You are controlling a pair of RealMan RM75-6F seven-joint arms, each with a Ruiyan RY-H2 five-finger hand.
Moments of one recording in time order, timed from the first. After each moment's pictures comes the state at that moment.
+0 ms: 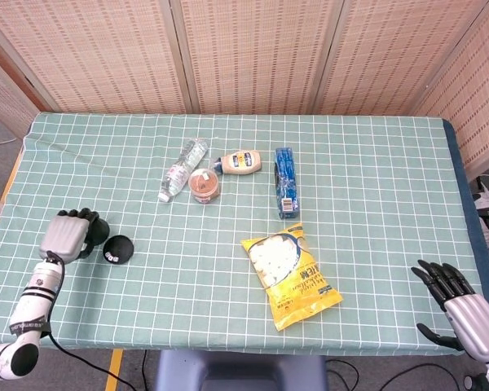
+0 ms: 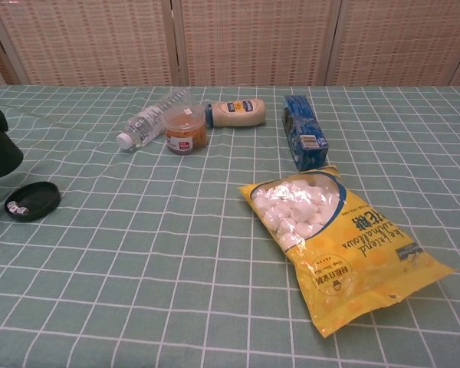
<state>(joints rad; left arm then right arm) -0.62 -1.20 -0.04 -1.57 0.92 1.07 0.57 0.03 -0.92 -0.13 -1.64 -1.78 1.52 0.17</state>
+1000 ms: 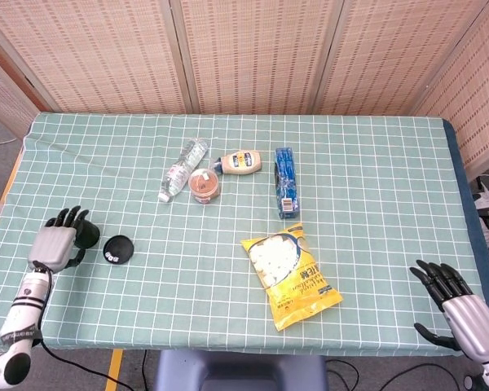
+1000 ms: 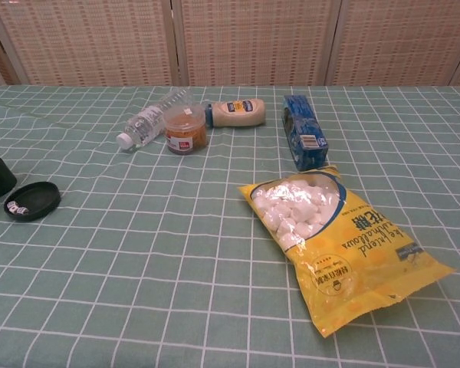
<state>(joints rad) -0.52 -1.22 -0.02 -1.54 1.06 1.13 0.37 0.03 -0.94 -0.13 -1.63 -1.77 1.52 0.16</state>
